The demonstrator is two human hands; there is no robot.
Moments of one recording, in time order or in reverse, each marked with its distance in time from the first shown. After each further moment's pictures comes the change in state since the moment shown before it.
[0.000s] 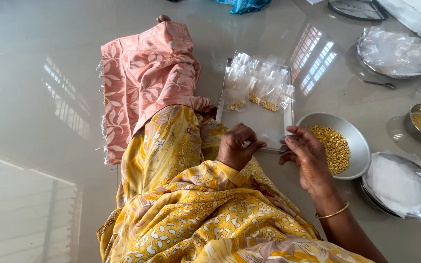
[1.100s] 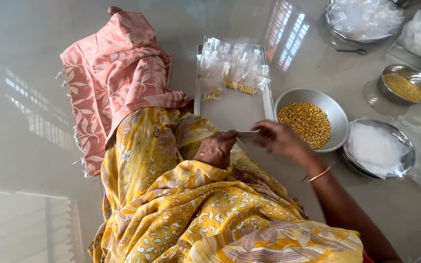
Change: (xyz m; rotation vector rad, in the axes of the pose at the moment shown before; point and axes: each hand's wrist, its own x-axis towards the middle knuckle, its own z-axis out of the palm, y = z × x) left_hand -0.029 -0.033 -0.011 0.508 -0.497 0.250; right_hand 0.027 0.011 -0.021 -0.843 -0.329 0.051
